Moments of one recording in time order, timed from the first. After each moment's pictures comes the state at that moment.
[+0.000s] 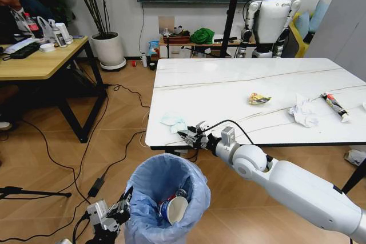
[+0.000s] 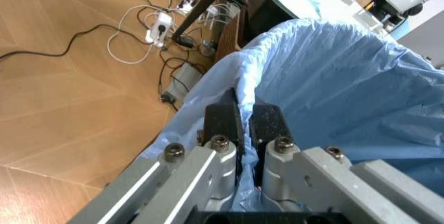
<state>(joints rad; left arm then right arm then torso) 2.05 -1.42 -0.58 -2.41 -0.74 0.22 -0.04 -0.58 0.80 -0.42 1.80 0.91 -0.21 0.04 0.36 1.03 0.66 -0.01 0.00</state>
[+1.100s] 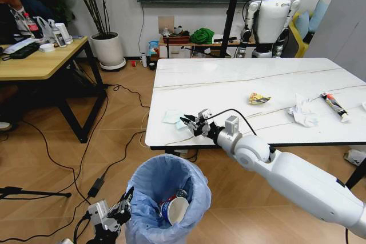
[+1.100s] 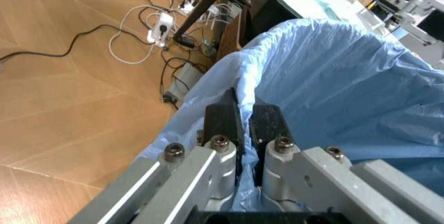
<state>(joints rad) 2.05 -1.42 -0.58 -2.41 -0.74 0.22 -0.03 -0.50 0.83 -0.40 1.77 0.94 -0.20 0.05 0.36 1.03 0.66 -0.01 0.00</state>
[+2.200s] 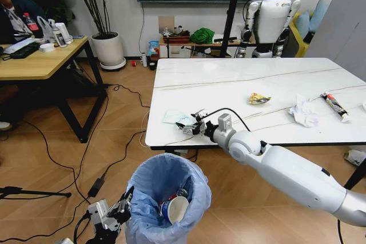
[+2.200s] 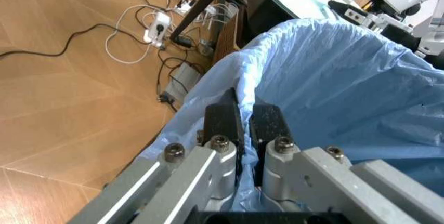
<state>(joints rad) 2.05 -1.41 -0.58 -2.41 -0.75 0.22 -0.03 -0.43 0.87 -0.47 1.66 0.95 -0.23 0.04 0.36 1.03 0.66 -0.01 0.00</state>
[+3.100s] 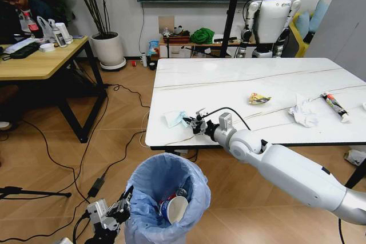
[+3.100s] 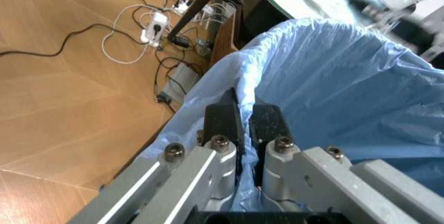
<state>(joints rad) 2.04 -1.40 -0.57 -2.41 -0.75 0.22 -0.03 -0.45 0.83 -0.43 1.69 0.97 -0.19 -0.01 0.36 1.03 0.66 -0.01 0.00</state>
